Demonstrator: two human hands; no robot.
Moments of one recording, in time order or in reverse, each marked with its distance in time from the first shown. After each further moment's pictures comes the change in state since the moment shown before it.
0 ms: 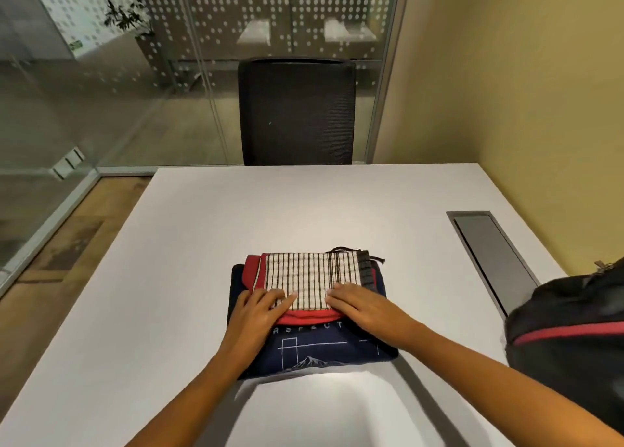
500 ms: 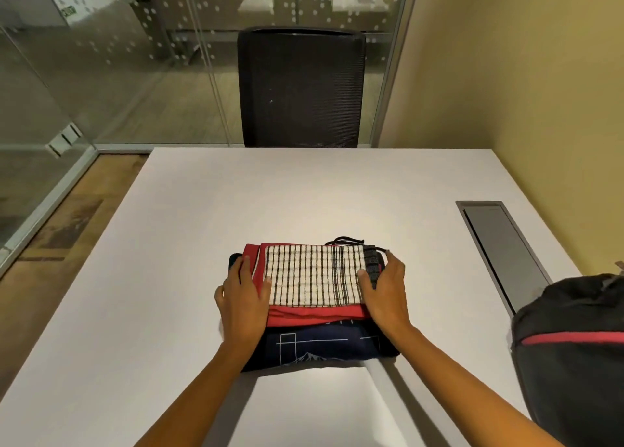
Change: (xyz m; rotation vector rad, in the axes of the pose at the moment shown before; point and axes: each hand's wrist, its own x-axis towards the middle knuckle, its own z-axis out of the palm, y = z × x) left_hand 0.023 0.003 0.017 -0.376 0.031 -0.803; right_hand 0.021 -0.005 0.012 0.613 0.415 0.985
